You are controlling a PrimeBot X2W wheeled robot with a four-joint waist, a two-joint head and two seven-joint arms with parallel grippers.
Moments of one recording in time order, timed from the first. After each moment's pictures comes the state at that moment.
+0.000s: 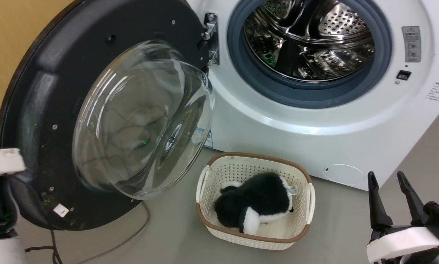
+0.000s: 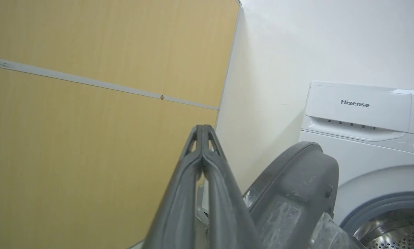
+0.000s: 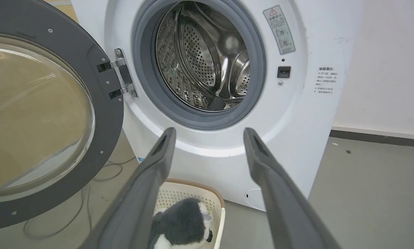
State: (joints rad) left arm -0.36 0.21 0.37 -0.04 -0.31 -0.06 -0.14; right arm -0.01 -0.06 -0.11 0.06 0.15 0.13 -0.15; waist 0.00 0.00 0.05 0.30
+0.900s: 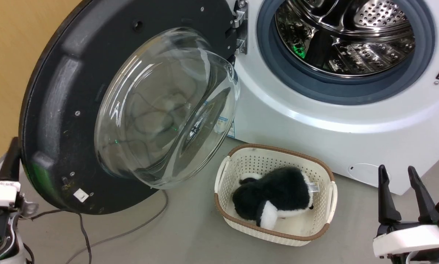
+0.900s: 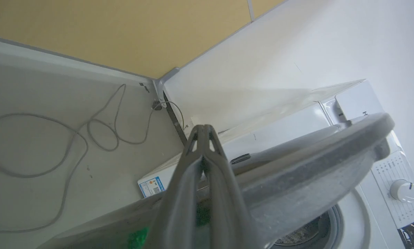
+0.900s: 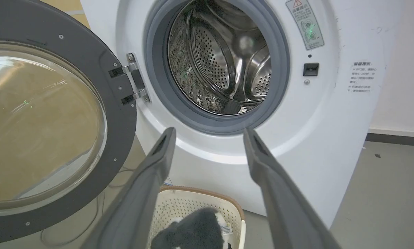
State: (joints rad) left arm -0.33 0.17 0.49 0.24 -1.06 -0.10 0.31; right arm -0.03 -0.06 -0.14 0.07 0.19 0.13 -0.20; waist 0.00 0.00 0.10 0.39
